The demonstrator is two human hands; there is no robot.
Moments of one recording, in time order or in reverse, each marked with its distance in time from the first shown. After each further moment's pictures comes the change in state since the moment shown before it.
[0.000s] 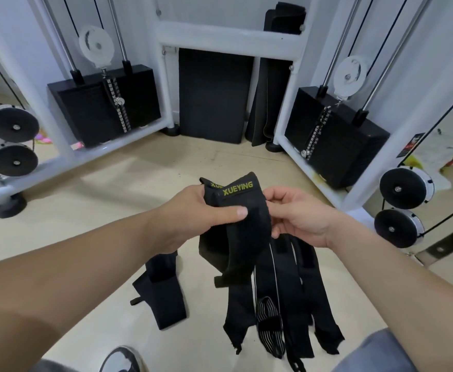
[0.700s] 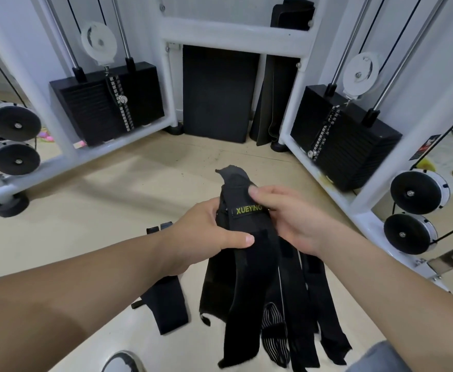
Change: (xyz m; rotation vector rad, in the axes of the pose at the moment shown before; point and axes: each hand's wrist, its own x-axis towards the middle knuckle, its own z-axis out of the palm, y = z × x) left_hand 0.007 -0.018 0.010 0.007 -0.015 0.013; right_hand 0.028 0.000 0.025 0.180 0.240 0.062
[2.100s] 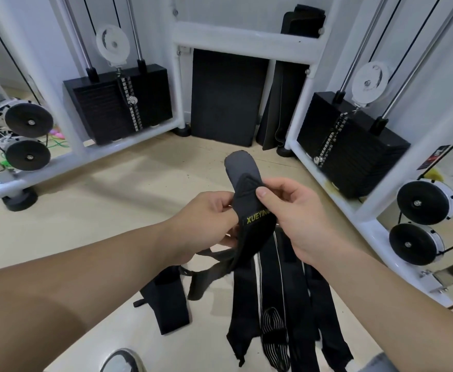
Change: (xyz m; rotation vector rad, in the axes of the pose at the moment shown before) left_hand 0.010 0.004 -0.007 -0.055 -0.001 0.052; right_hand -0.017 -0.001 0.023 -0.027 0.177 -0.377
